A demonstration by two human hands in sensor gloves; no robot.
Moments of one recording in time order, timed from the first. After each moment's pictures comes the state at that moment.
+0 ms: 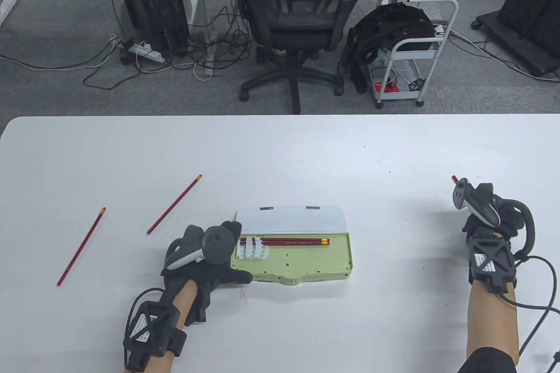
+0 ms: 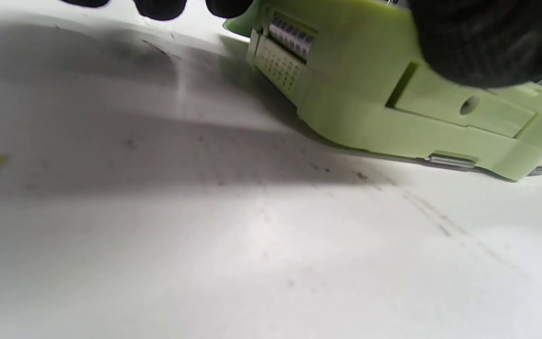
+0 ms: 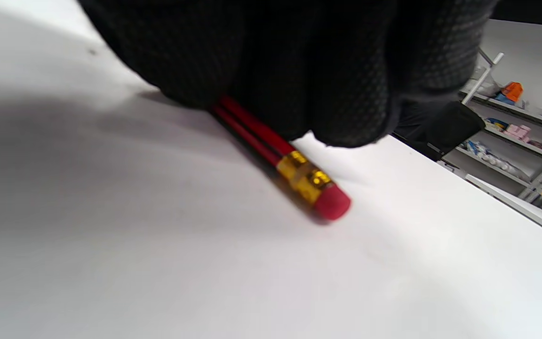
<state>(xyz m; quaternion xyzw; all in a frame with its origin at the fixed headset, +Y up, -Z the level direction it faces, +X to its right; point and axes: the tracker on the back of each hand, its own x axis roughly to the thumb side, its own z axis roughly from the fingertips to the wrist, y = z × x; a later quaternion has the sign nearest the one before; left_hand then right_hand) -0.177 -0.748 -0.337 -0.20 -0.20 0.11 0.95 0.403 -0.737 -0.445 0.21 -0.08 -0.95 0.20</state>
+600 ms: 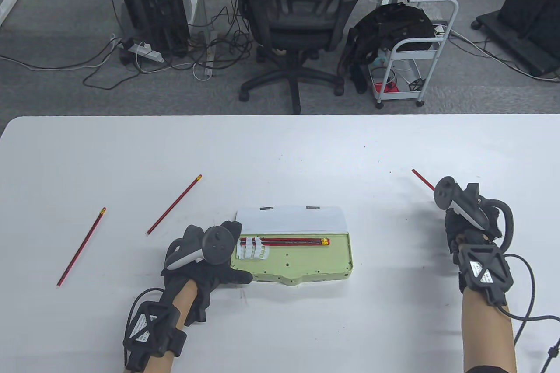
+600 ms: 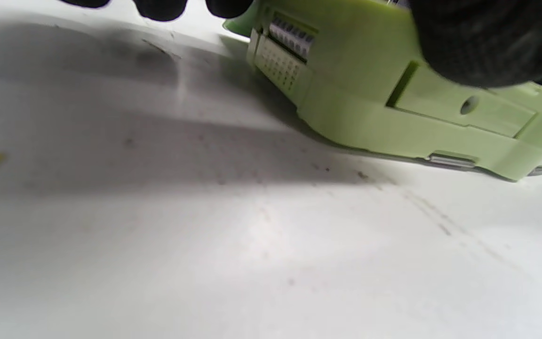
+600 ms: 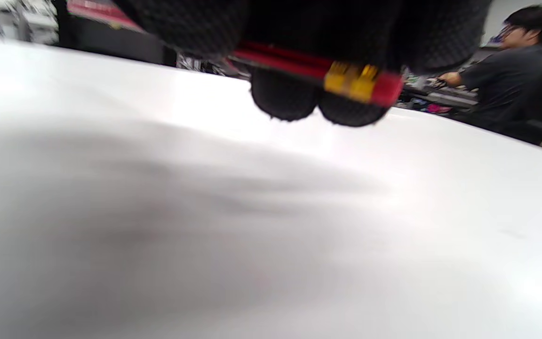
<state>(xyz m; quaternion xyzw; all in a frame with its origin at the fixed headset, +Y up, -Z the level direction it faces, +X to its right) -0.177 -0.749 -0.337 -0.20 -0.20 0.11 0.95 0.334 -0.704 -0.423 0.12 -0.03 -0.99 0.05</state>
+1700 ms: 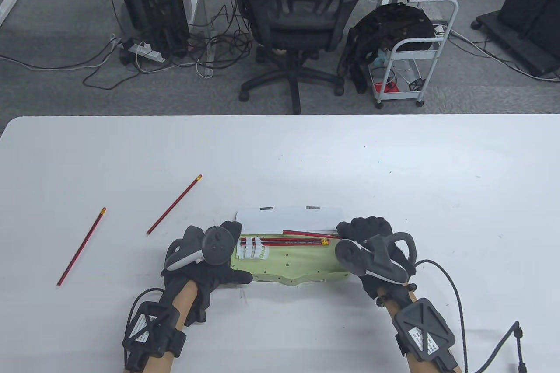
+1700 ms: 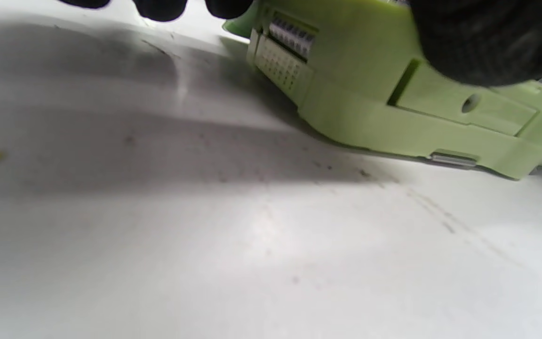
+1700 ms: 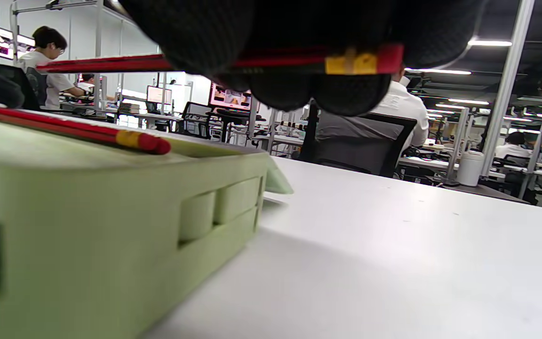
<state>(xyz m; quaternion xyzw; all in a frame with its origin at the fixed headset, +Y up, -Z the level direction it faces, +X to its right) -0.176 -0.749 -0.336 -0.19 -0.20 0.10 0.95 0.136 -0.697 -0.324 -0.20 0.10 -0.97 0.04</state>
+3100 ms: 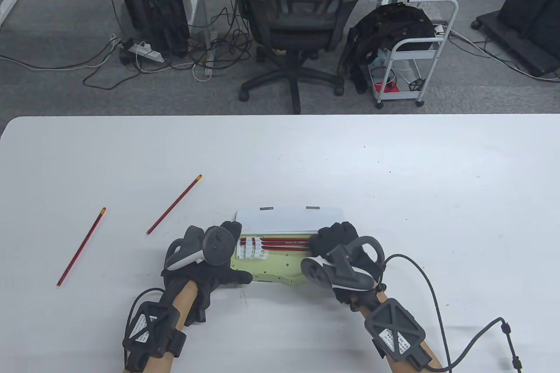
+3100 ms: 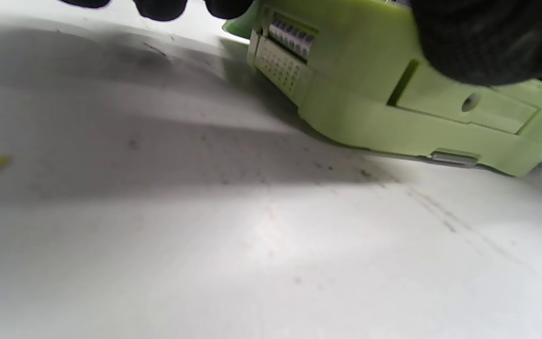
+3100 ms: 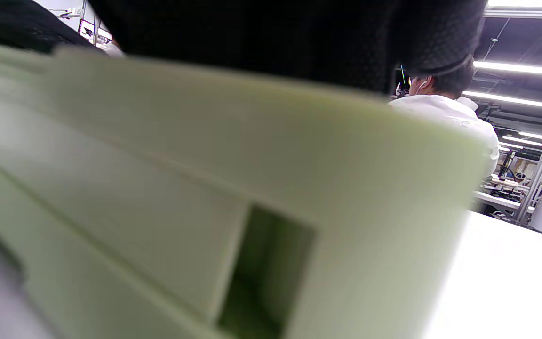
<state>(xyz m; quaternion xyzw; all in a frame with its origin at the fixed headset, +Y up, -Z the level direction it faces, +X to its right) -0.176 -0.749 -0.336 -0.19 -0.20 0.10 0.96 0.083 -0.715 -0.315 -0.28 0.12 -0.95 0.09</state>
